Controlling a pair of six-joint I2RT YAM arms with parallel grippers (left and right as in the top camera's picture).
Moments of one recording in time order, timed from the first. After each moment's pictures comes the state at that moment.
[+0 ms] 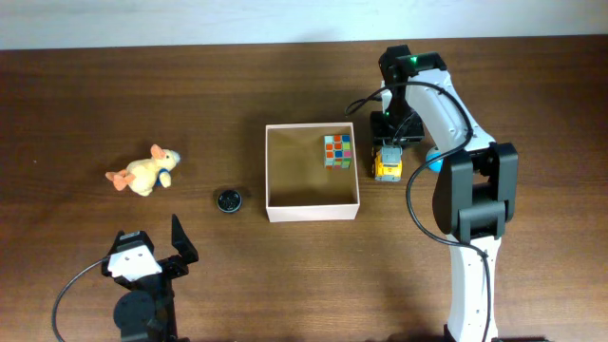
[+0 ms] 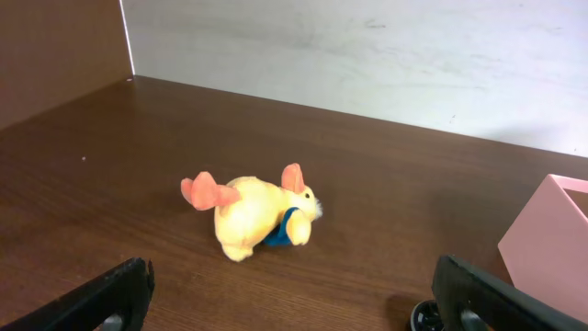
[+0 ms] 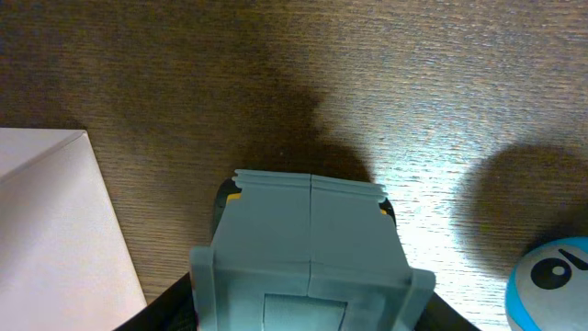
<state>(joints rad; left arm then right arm) 0.15 0.01 0.07 -0.20 -0.10 -0.12 0.17 2.37 2.07 -1.31 -0.05 0.15</state>
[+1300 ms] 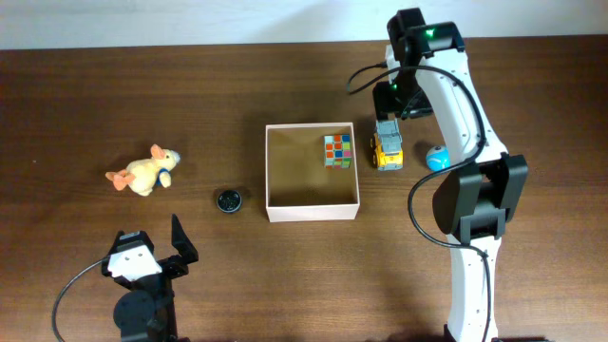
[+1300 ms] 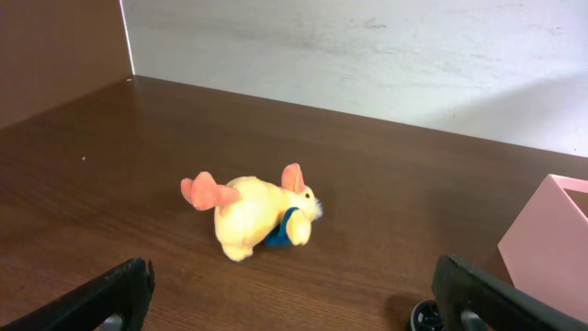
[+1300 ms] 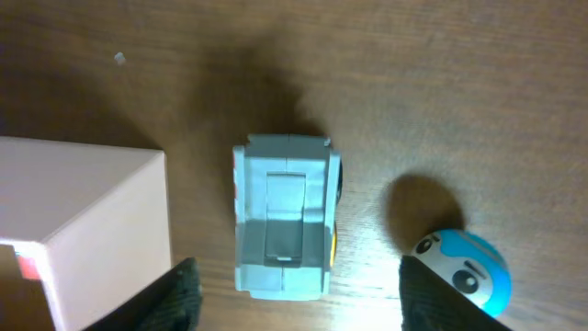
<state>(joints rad) 0.15 0.01 0.07 -0.20 -0.10 -0.12 0.17 2.37 2.35 -1.46 0.00 0.07</state>
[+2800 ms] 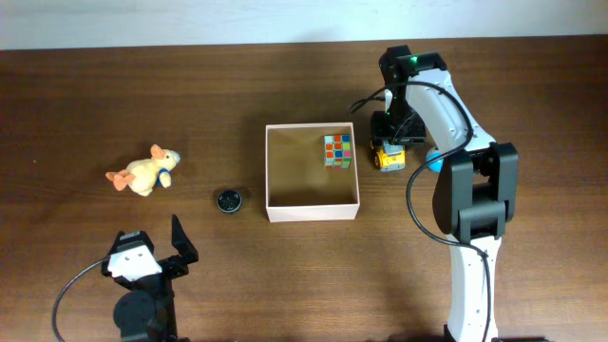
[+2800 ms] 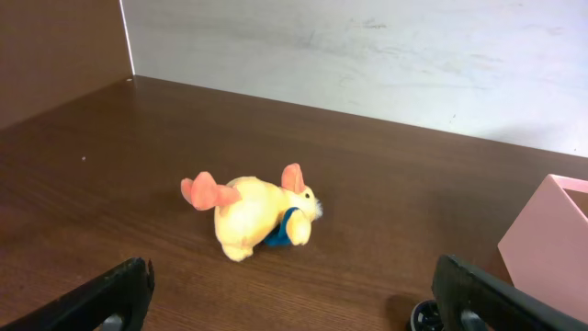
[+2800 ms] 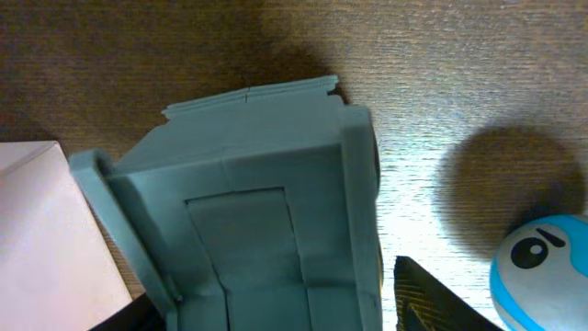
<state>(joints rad) 0.15 0.01 0.07 -0.20 -0.10 -0.12 0.17 2.37 2.07 -1.32 -0.02 0.21</state>
